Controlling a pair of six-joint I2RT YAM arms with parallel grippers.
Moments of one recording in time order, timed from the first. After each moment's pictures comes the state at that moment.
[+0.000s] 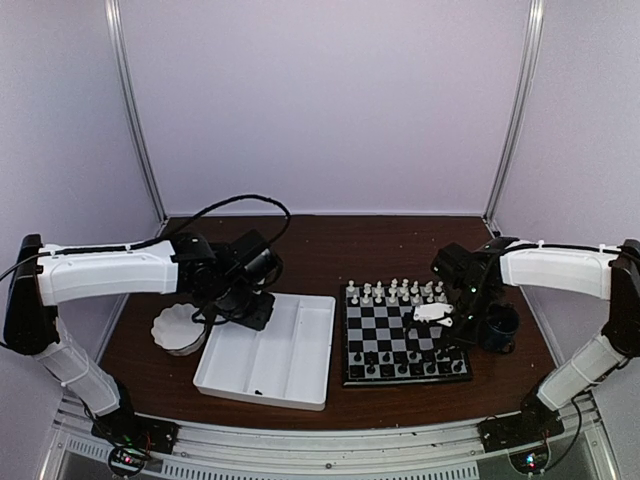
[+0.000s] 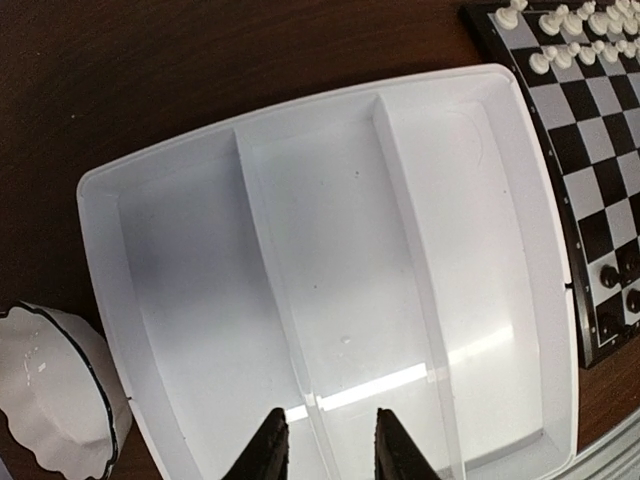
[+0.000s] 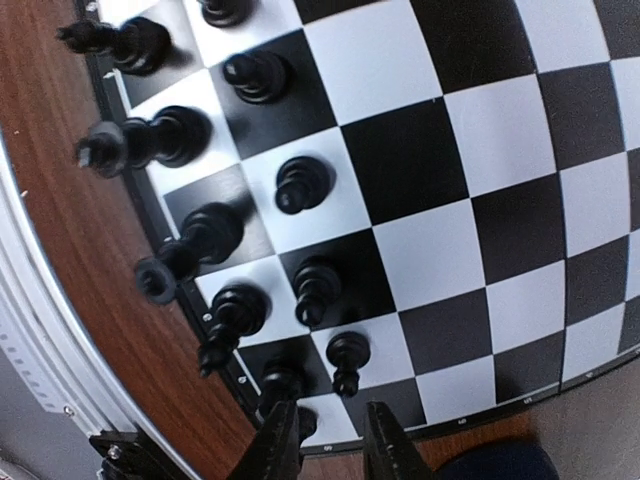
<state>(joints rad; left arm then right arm) -0.98 1.55 1.20 -0.81 -0.26 -0.59 0.58 1.50 0.95 -0.99 -0.13 -0.63</state>
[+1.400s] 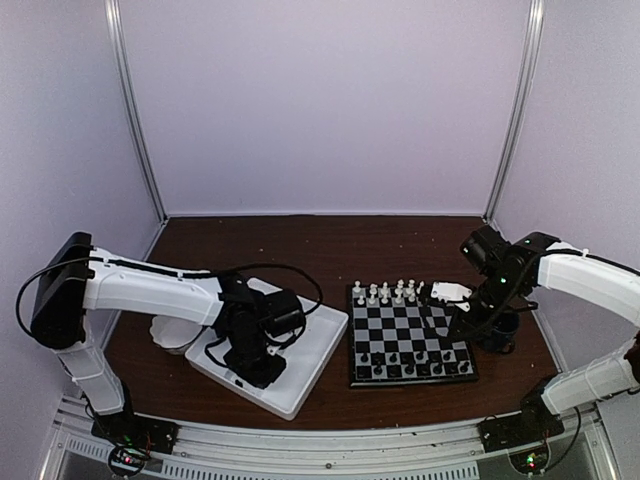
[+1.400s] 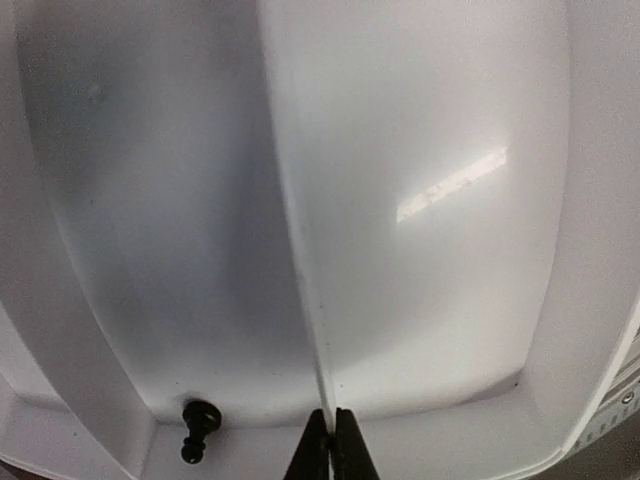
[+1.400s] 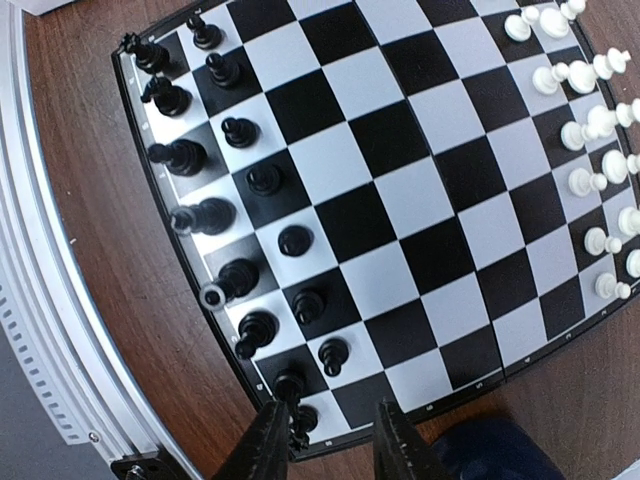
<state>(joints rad) -1.11 1.73 1.11 -0.89 0.08 -0.52 0.50 1.24 0.92 -0.99 -0.23 -0.60</state>
